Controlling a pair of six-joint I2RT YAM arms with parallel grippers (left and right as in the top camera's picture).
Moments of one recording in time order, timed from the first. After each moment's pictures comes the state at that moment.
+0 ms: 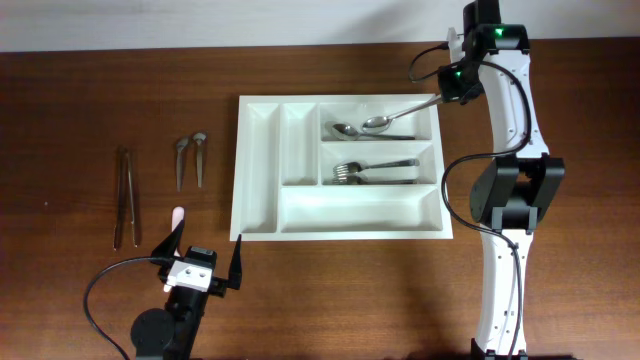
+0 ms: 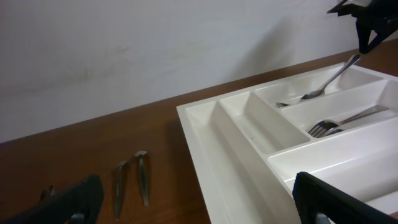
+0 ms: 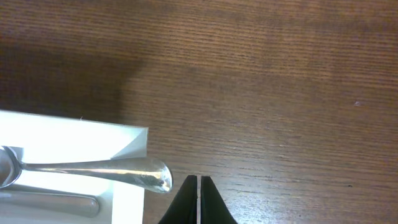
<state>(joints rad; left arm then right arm) -0.02 0.01 0.01 -0.06 0.21 0.18 -0.03 2.62 2.65 -1.30 0.01 -0.16</state>
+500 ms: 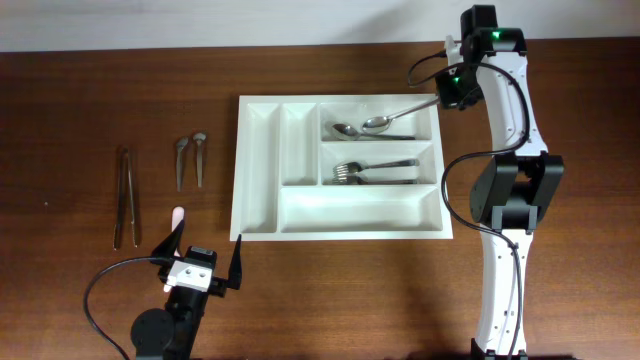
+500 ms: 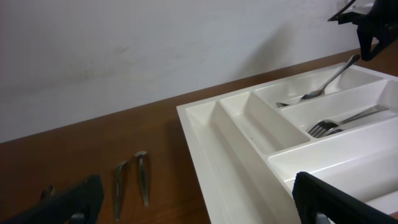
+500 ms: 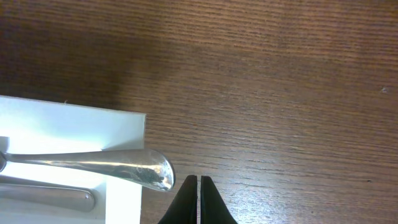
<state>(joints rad) -0.02 0.01 0.01 -0.06 0.21 0.18 -0.03 2.62 2.60 -1.30 0.01 -0.16</state>
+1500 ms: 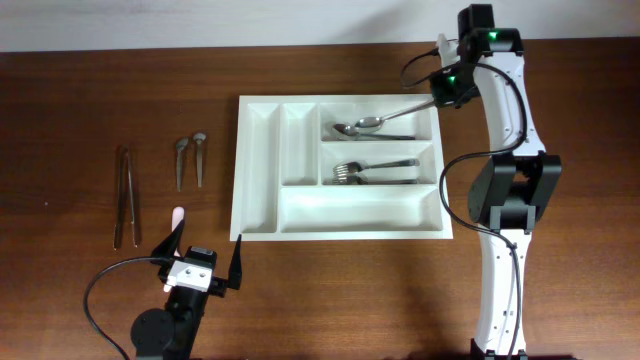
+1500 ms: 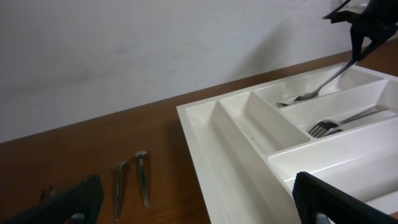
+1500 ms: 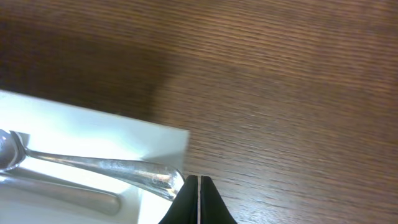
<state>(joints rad) -0.02 0.01 0.01 -0.06 0.21 0.18 -0.02 2.62 2.60 -1.28 -0.08 -0.21</state>
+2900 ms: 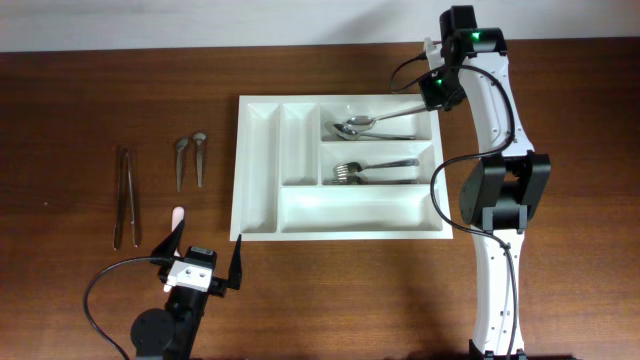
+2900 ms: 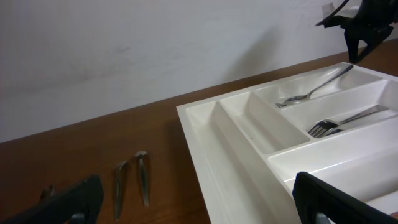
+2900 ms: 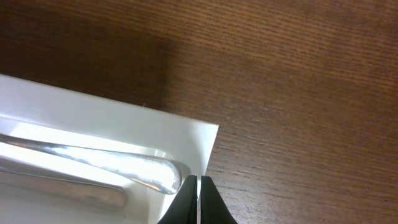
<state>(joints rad) -0.02 0.01 0.01 -0.06 0.21 0.18 0.03 2.62 2.60 -1.30 0.02 -0.21</state>
